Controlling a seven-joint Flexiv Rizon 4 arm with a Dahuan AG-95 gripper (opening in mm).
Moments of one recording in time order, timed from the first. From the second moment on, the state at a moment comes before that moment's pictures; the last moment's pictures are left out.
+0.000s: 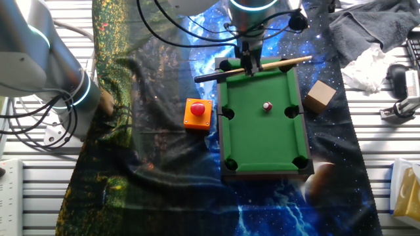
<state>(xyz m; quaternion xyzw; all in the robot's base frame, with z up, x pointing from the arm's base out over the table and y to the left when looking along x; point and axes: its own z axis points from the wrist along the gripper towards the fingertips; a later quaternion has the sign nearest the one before) 0.464 0.092 0.080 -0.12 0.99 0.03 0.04</state>
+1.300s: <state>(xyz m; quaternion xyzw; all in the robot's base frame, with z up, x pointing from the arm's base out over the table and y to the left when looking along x) 0.439 0.026 0.142 -0.20 0.98 0.03 -0.01</state>
